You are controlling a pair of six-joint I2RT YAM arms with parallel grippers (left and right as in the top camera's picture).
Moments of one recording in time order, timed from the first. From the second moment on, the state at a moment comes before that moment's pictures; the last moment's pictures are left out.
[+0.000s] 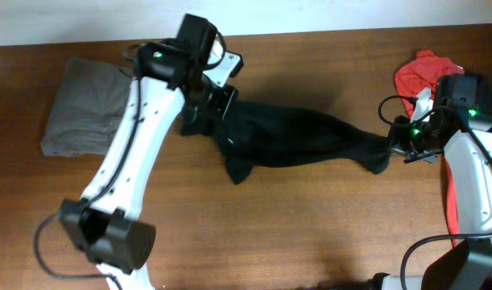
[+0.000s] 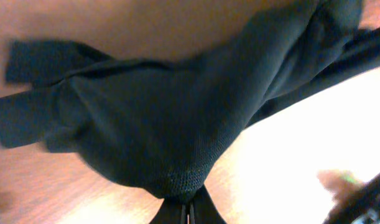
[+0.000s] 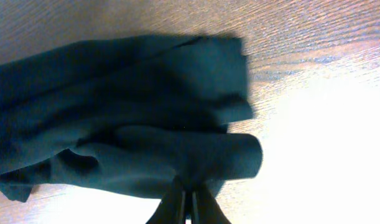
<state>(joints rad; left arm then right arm) -0.37 1.95 2.08 -1.34 0.24 0.08 -0.30 1.54 1.29 -1.04 -0.22 0.13</state>
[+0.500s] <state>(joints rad) -0.38 1.90 2.09 -1.36 0.08 0.08 -0.30 1.54 1.29 -1.20 0.00 0.28</state>
